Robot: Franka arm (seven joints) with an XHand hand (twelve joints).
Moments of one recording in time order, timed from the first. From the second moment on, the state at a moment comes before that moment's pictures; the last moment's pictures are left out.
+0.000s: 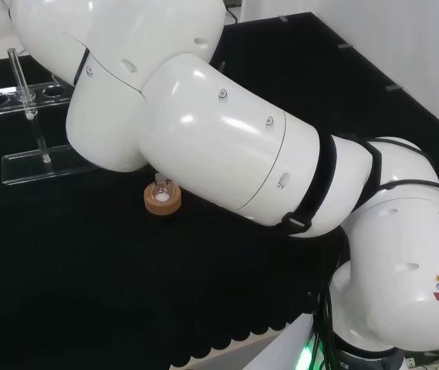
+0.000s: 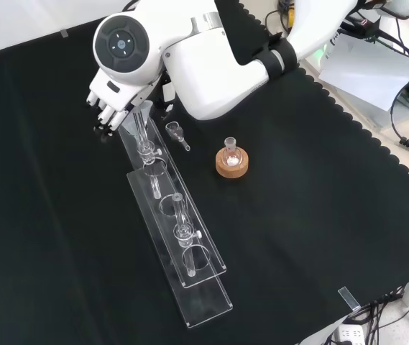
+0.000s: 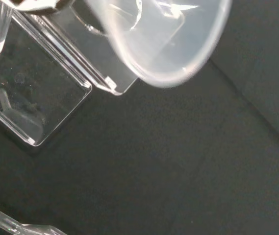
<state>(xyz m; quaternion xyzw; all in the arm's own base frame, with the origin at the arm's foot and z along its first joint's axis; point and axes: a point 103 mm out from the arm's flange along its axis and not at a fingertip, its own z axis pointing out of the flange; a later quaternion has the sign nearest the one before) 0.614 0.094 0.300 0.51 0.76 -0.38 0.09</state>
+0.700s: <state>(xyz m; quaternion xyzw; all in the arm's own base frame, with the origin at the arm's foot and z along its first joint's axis) 0.589 0.096 0.325 0.53 0.76 -0.37 0.09</state>
